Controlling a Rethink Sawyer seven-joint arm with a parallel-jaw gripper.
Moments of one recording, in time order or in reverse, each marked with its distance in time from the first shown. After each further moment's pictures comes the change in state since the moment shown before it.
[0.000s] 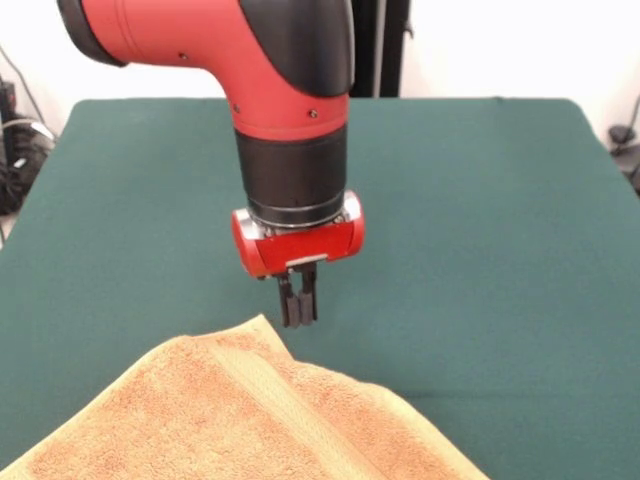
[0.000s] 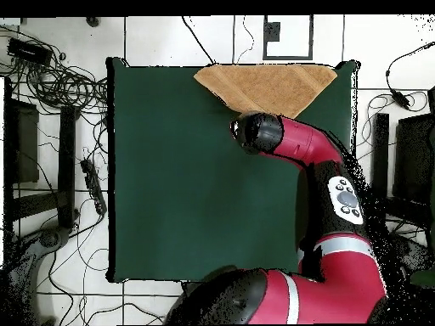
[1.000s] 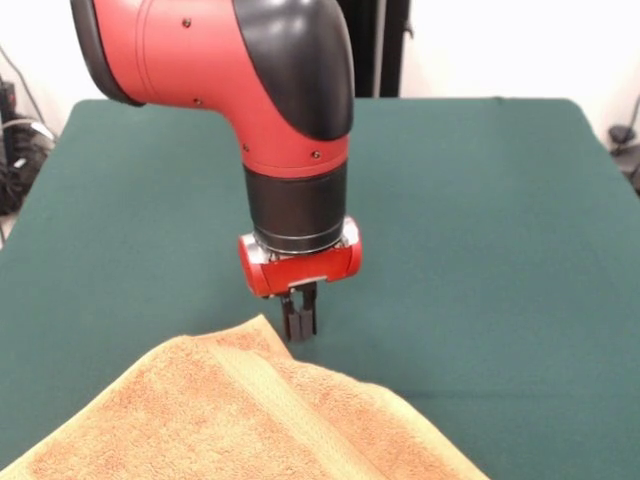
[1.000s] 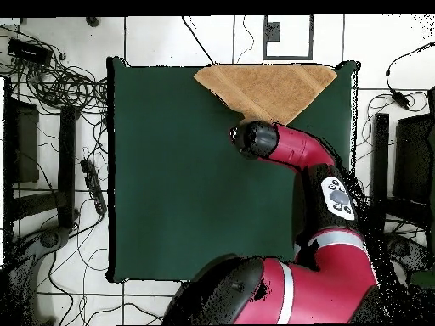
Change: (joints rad) arm 0.005 0.054 -0.018 -0.002 0.000 -0.045 0.000
